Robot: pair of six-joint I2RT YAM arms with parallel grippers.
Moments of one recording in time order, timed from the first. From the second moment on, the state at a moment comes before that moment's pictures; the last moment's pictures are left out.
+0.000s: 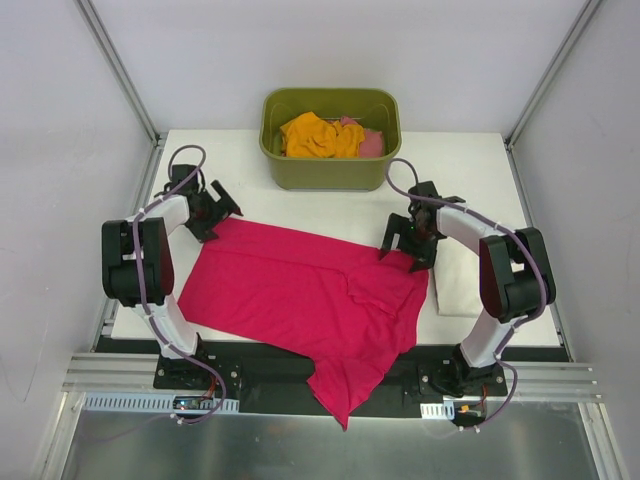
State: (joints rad) left arm 0.08 1.79 1.11 -0.37 0.23 -0.65; right arm 0.28 1.75 1.09 -0.69 -0.18 0.54
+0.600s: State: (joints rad) left arm 0.14 1.85 1.18 -0.37 0.26 -0.70; right arm 0.23 2.08 1.57 -0.80 -0.22 0.47
